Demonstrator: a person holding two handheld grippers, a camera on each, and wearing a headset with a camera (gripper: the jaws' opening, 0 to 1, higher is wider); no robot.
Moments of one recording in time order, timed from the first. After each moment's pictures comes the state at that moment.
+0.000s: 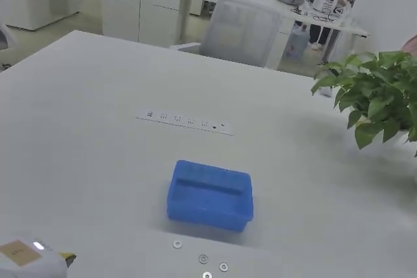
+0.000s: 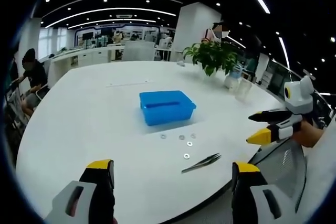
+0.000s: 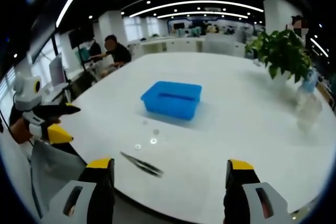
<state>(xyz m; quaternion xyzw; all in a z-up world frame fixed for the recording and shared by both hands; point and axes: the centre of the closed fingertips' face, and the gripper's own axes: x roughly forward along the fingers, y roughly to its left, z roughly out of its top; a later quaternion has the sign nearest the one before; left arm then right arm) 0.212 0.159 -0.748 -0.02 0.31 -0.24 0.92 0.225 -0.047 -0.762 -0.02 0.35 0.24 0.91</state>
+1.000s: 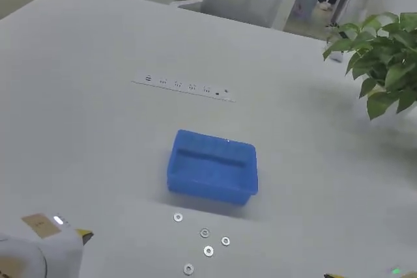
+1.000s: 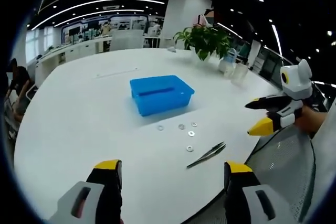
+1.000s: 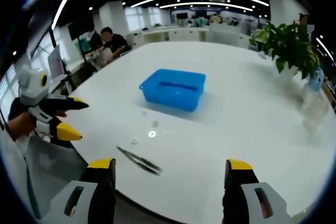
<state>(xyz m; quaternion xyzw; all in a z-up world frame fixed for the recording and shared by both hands) 0.232 0.150 -0.784 0.02 0.36 -0.29 0.89 0.236 -0.043 -0.787 -0.03 0.39 0.25 0.89</state>
